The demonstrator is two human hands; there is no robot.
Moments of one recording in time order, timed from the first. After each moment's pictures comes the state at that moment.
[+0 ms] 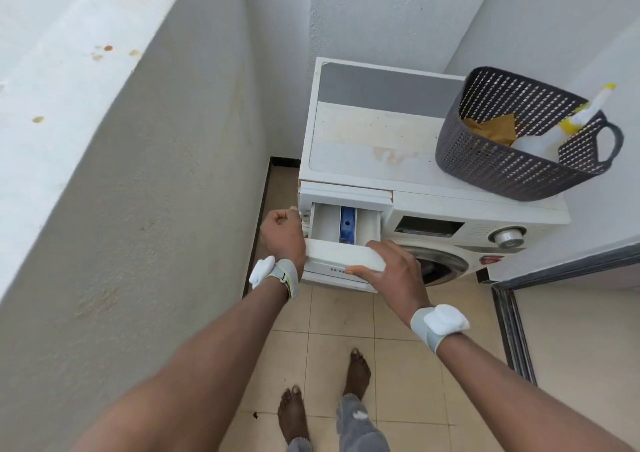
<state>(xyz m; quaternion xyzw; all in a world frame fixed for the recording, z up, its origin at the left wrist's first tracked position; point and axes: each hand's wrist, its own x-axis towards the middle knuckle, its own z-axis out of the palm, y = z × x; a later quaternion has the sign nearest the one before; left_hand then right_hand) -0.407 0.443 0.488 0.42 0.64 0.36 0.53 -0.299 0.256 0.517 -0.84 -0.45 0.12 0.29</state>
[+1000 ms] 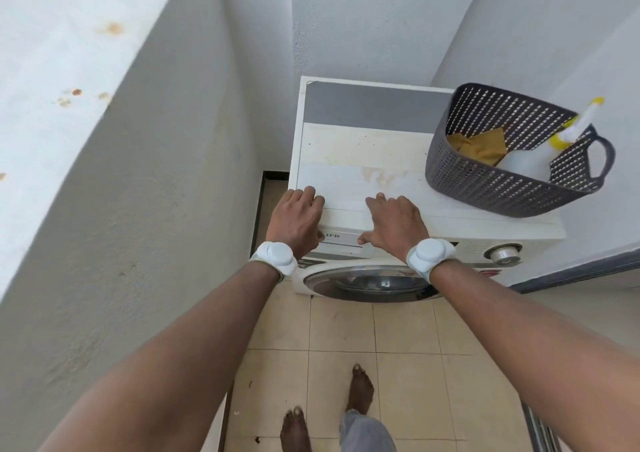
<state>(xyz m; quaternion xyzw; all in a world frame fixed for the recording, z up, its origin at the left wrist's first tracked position) -0.361 0.501 0.525 0.97 0.23 0.11 0.00 -0.198 0.363 0.566 -0.85 -0.51 0.05 -0.12</state>
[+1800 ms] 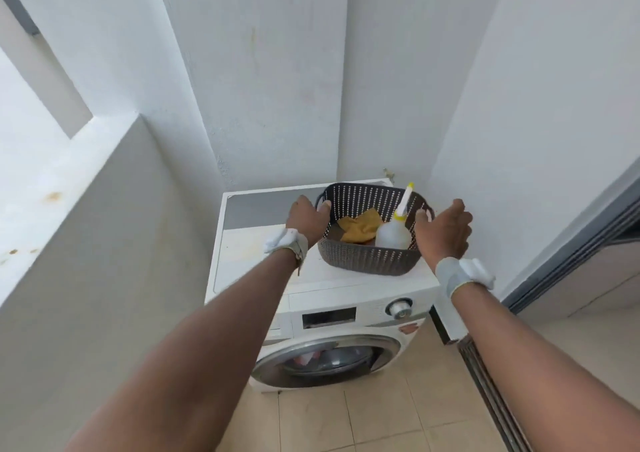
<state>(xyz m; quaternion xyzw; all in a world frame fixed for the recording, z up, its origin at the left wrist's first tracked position) -0.129 0.400 0.720 0.82 0.41 0.12 0.39 -0.014 0.188 0.719 -0.92 -0.01 -0.03 0.40</state>
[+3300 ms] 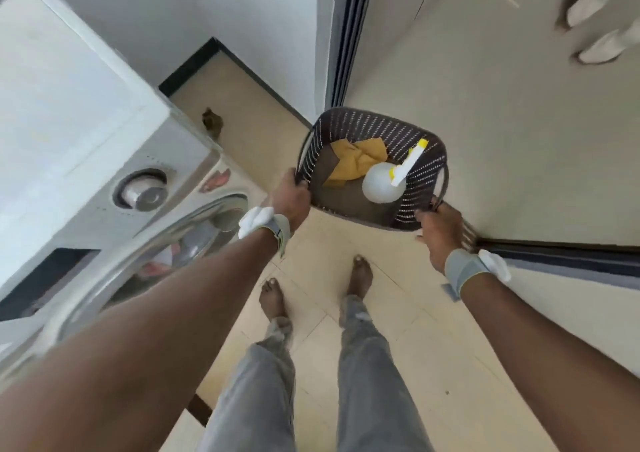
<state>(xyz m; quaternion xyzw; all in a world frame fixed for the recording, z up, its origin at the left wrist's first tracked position) -0.020 0.024 0.336 0.81 0.27 -0.24 0.46 -0.068 -0.250 0.375 -0.73 0.44 0.13 0.50</state>
